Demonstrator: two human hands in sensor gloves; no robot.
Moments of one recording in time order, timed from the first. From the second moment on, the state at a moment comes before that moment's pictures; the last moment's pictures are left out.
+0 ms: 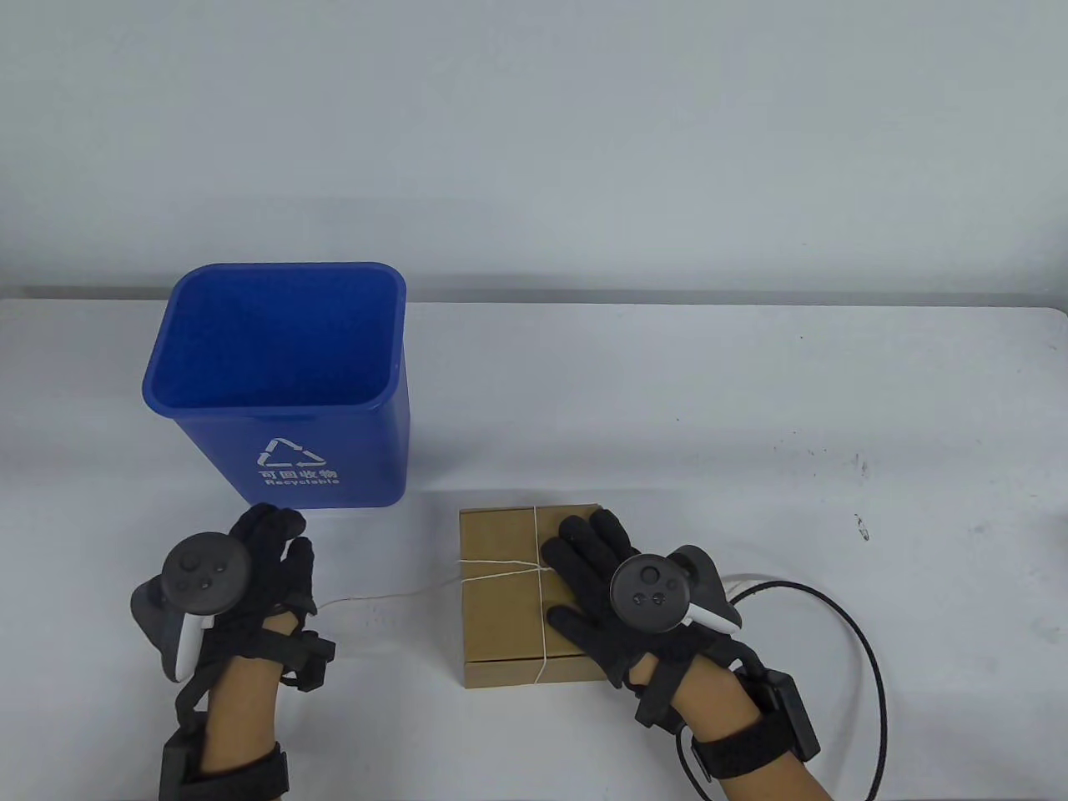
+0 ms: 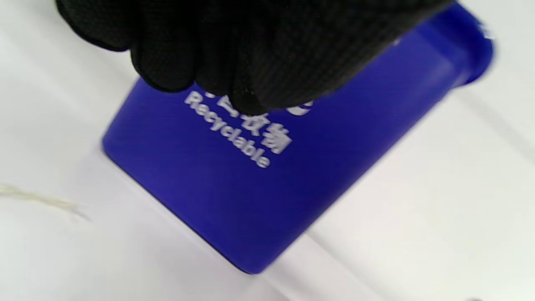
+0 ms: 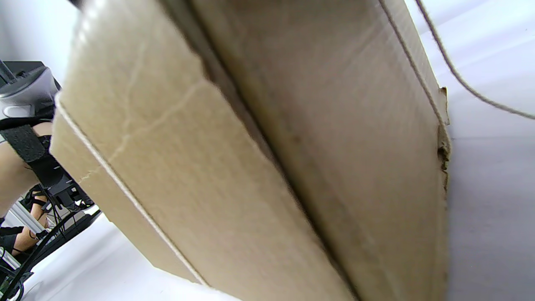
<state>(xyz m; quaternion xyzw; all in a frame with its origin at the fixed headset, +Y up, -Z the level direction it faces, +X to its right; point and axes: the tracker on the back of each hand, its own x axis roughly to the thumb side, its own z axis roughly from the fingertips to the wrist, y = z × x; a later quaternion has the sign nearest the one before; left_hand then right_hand) -0.289 -0.689 -0.276 0.11 0.08 0.32 0.94 0.101 -0.713 -0.298 0.34 0.10 0.90 0.25</state>
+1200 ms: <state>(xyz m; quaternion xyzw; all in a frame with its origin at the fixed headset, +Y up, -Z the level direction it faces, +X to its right) -0.114 -0.701 -0.282 -0.02 -0.27 0.24 0.93 0.093 -0.699 -0.301 0.32 0.06 0.92 0.22</state>
